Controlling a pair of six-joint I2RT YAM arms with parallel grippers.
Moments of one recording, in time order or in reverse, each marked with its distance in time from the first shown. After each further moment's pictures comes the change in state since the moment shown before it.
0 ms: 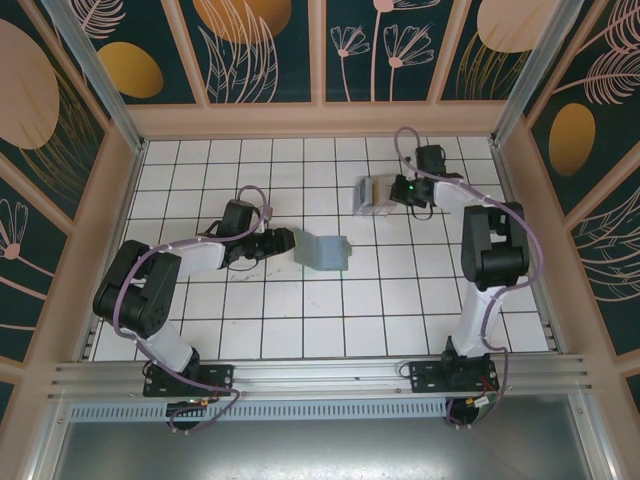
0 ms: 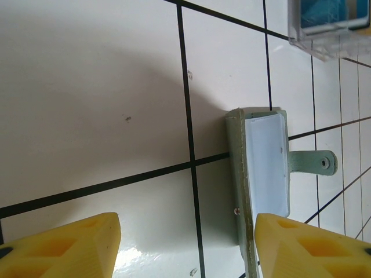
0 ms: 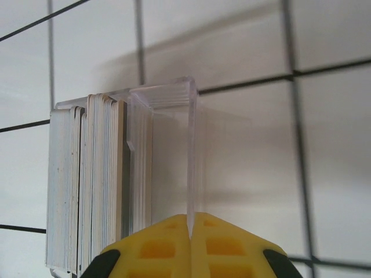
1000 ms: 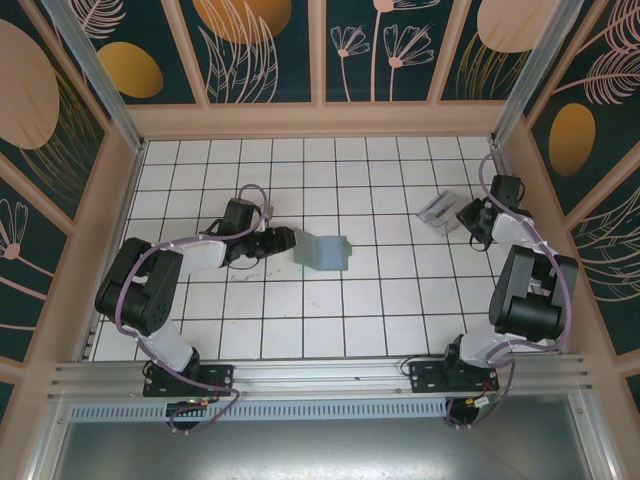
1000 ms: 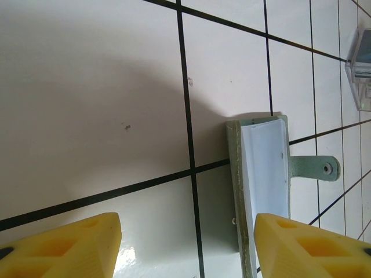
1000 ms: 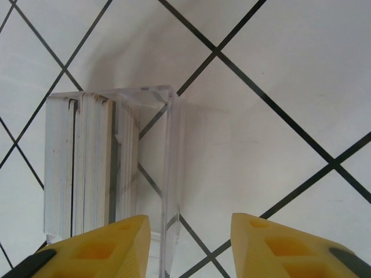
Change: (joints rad) left arm 0.000 0.019 0.018 0.000 -0.001 0.000; right arm -0.408 -0.391 -0.395 -0.032 0.153 0.232
